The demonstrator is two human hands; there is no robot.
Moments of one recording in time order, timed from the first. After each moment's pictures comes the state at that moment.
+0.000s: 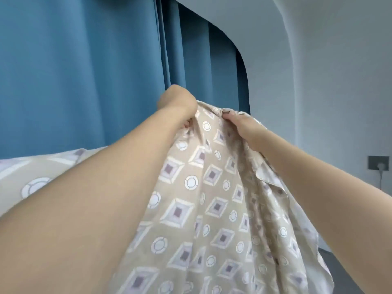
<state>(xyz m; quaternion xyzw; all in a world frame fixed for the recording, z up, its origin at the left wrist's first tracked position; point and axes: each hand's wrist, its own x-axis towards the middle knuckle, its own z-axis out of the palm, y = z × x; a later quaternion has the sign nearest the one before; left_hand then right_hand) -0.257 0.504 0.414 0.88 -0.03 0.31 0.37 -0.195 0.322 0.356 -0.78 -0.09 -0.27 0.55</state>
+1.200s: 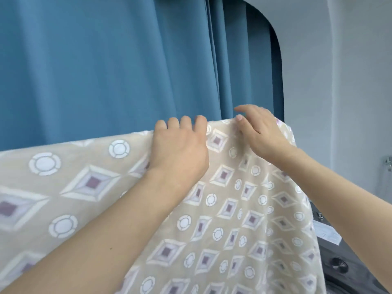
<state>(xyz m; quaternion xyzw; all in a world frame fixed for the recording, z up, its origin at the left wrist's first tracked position) -0.420 0.724 0.294 0.84 -0.09 0.50 -0.20 -0.345 0.520 0.287 -0.80 -0.21 -0.50 0.25</state>
